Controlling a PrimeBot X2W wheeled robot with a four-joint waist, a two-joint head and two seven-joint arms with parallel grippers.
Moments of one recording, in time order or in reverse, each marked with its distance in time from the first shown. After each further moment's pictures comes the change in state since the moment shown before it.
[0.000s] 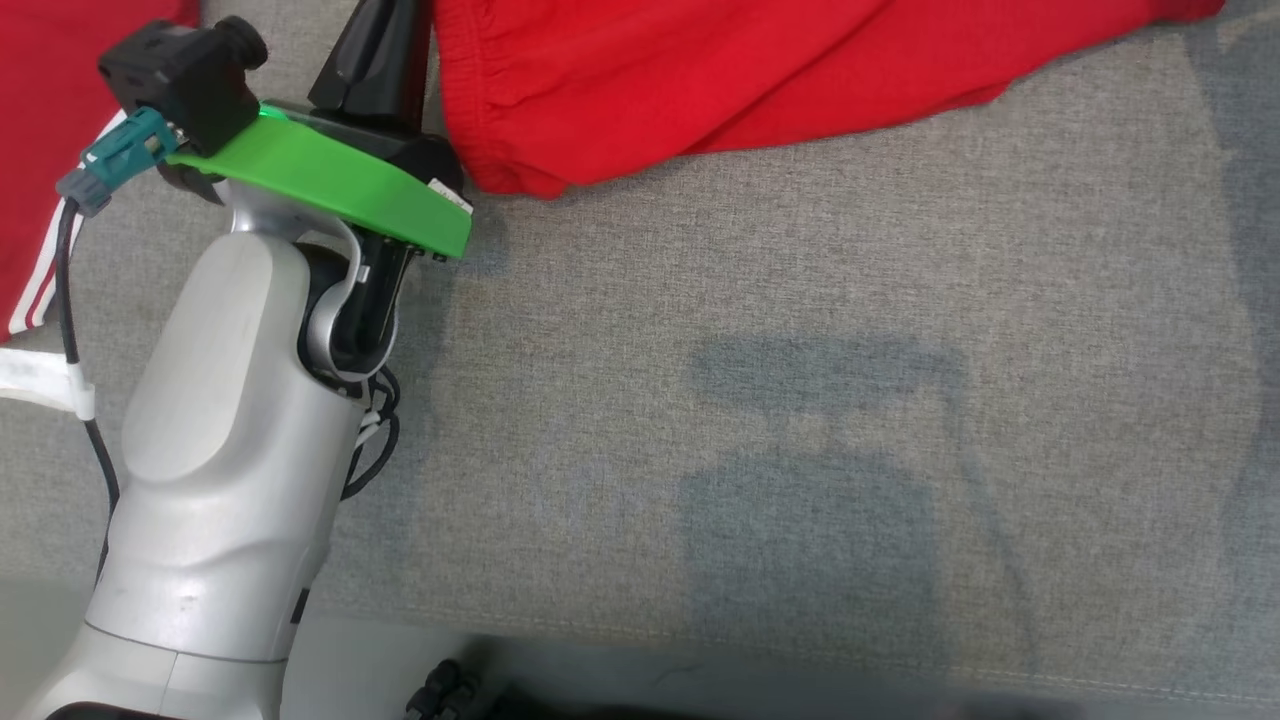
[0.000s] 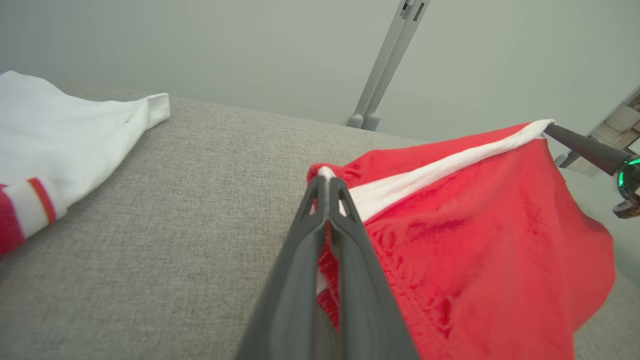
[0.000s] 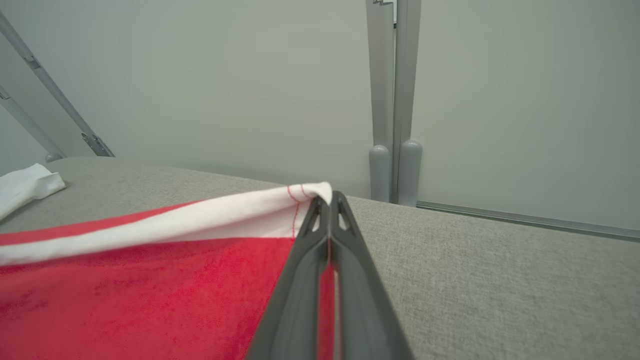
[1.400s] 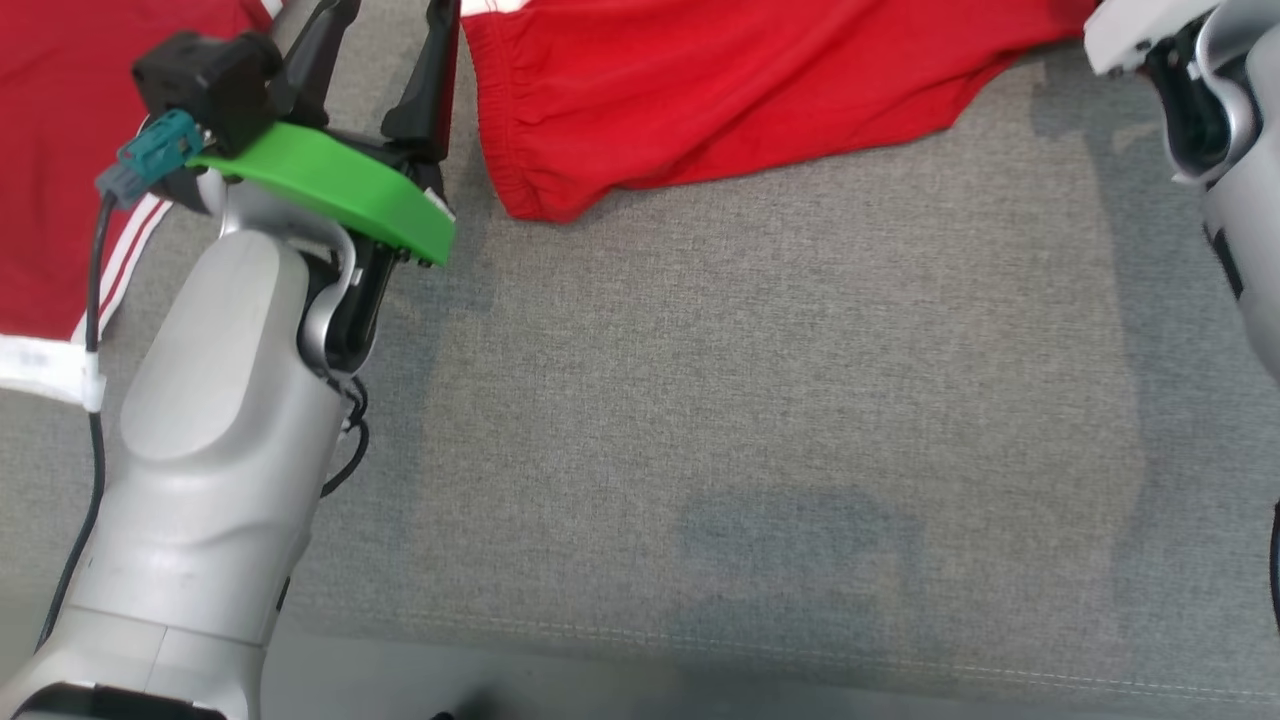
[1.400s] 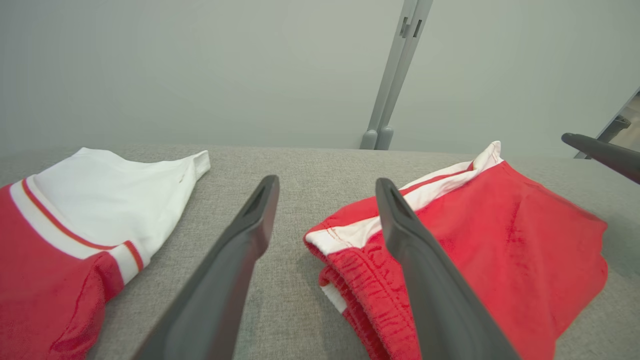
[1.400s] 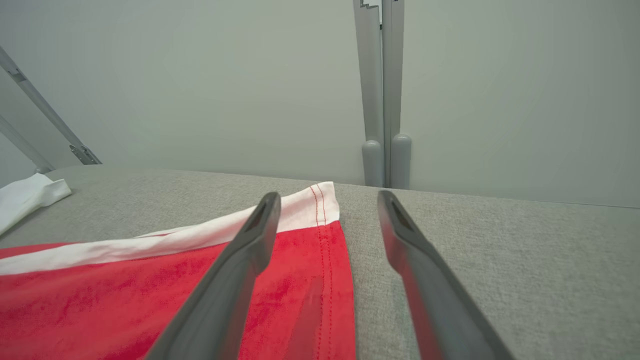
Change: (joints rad) left arm -0.064 0.007 -0.042 0.182 0.078 -0.001 -0.062; right arm -0.020 0.133 0.040 0.342 -0.021 0.021 -0.182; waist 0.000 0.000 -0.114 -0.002
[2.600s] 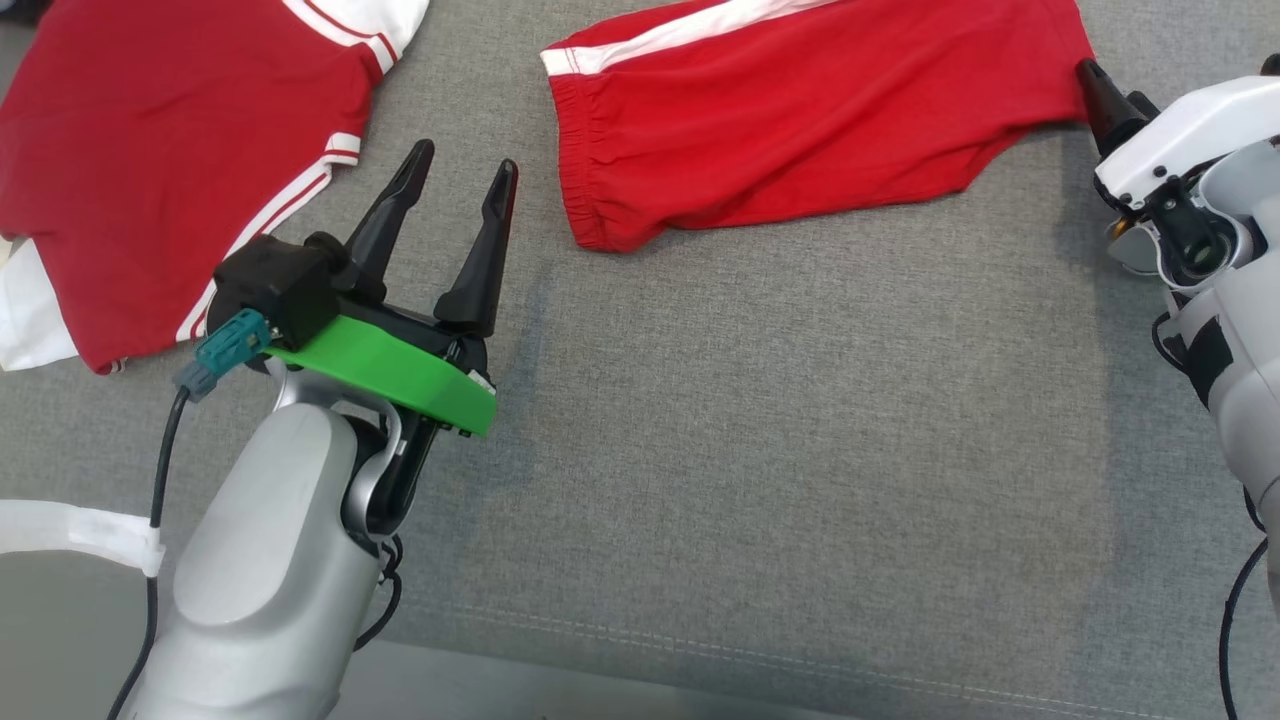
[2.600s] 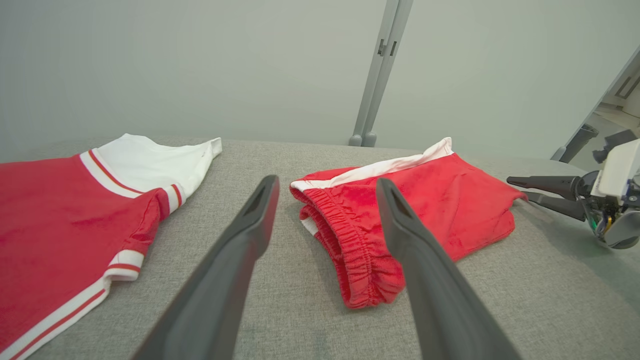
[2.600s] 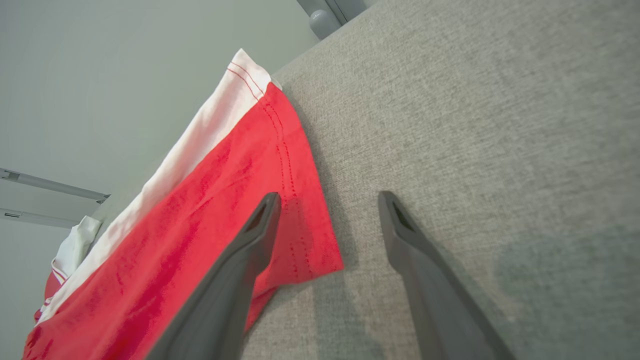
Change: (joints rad) left arm 0.301 0.026 -0.014 -0.228 0.034 0.000 -0.001; right arm 0.128 0.070 -0.200 0.275 0.361 0.006 0.253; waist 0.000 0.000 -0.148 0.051
